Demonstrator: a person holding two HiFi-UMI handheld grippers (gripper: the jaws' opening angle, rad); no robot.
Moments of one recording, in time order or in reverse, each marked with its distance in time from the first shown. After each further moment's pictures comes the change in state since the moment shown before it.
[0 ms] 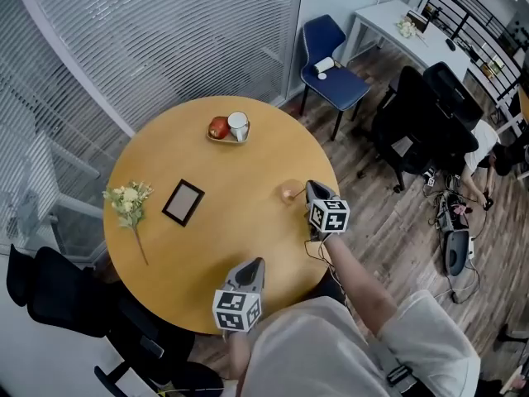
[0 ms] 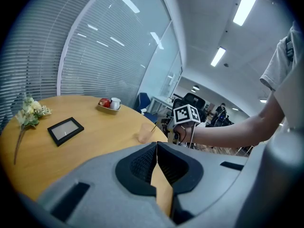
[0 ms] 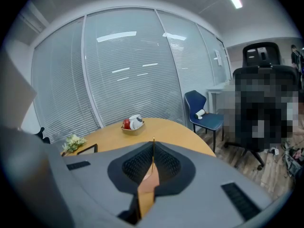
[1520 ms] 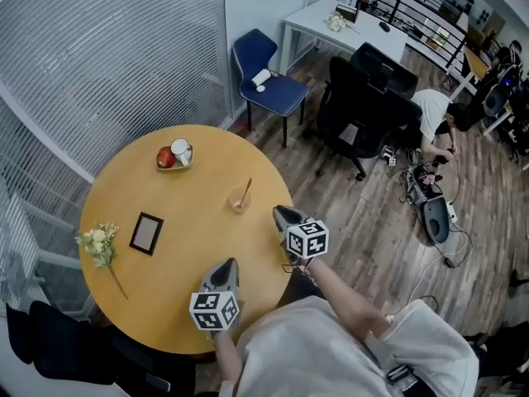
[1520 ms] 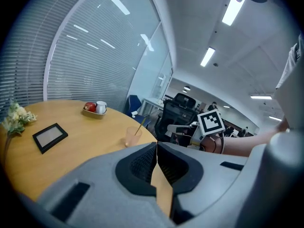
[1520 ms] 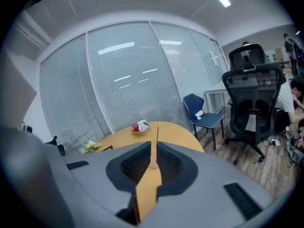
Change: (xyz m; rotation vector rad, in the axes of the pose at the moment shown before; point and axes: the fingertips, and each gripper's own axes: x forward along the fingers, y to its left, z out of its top) left arm 0.020 -0.041 0.006 0.063 -0.023 -0.068; right arm -0.124 0.000 -0.013 0.081 -0.053 0.073
